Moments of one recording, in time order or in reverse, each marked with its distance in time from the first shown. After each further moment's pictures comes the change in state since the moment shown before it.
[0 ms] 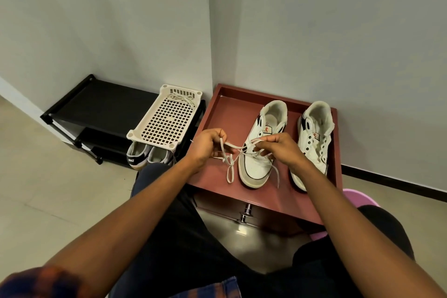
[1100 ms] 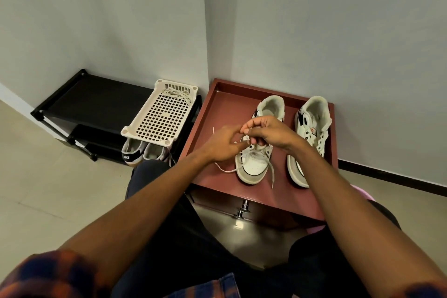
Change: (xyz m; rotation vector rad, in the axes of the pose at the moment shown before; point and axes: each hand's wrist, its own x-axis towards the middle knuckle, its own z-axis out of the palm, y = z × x) left_hand 0.032 -0.013 0.018 0.919 -0.177 0.385; right_hand 0.020 -0.037 0.001 -0.123 -0.249 -0.078
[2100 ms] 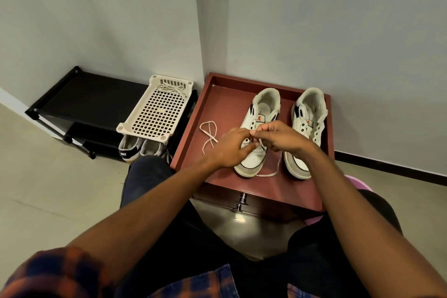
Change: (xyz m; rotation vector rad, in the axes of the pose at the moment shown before) left_hand -0.003 0.020 0.034 0.075 0.045 0.156; right_hand -0.034 0.019 -0.010 -0.012 -0.014 0.105
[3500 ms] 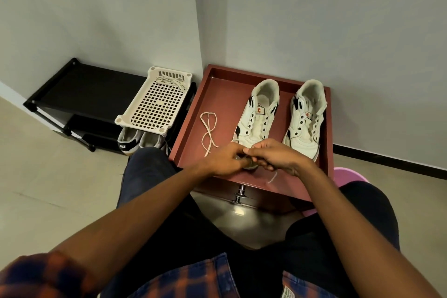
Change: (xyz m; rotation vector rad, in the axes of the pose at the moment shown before) left_hand -0.038 0.008 0.009 -0.179 -0.287 -0.230; right_hand -0.027 0.032 0.036 0.061 -0.117 0.178
